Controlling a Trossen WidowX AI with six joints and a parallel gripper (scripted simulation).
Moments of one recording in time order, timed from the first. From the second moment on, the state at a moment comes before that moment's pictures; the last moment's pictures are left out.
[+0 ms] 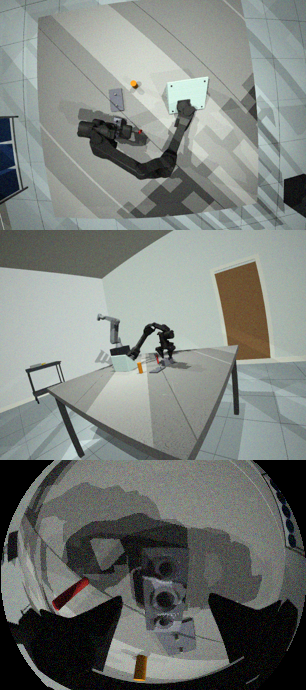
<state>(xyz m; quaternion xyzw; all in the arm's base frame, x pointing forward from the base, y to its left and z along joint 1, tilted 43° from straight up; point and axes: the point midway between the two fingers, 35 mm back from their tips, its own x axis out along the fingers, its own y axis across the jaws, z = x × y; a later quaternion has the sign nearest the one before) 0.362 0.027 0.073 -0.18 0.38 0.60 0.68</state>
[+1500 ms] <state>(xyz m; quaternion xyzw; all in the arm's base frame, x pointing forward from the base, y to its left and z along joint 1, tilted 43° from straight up) 0.359 0.056 0.043 -0.18 0.38 0.60 0.68</state>
